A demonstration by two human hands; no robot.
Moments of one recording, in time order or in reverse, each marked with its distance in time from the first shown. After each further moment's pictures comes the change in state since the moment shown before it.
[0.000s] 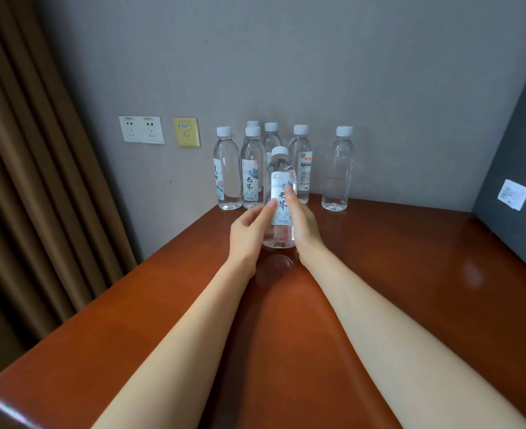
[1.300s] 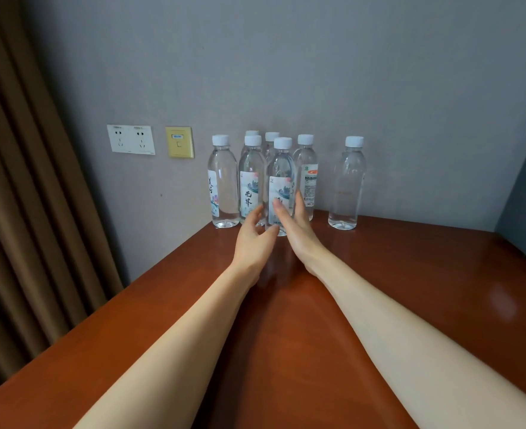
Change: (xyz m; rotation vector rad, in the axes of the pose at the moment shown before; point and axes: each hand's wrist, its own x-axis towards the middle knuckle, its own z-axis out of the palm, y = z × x) left_hand 0.051 -0.016 0.005 0.315 -0.039 0.094; right_hand 0.060 0.023 -0.002 -0.343 -0.138 -0.135
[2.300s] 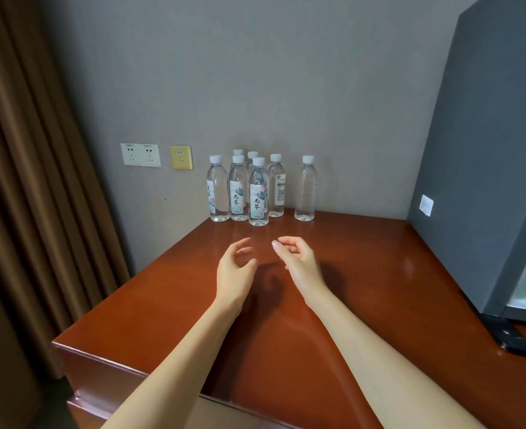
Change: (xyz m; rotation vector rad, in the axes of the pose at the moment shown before) left_hand -0.169 0.048 -0.023 0.047 0.108 0.001; right_hand -0.188 -0.057 -0.036 0.045 0.187 0.071
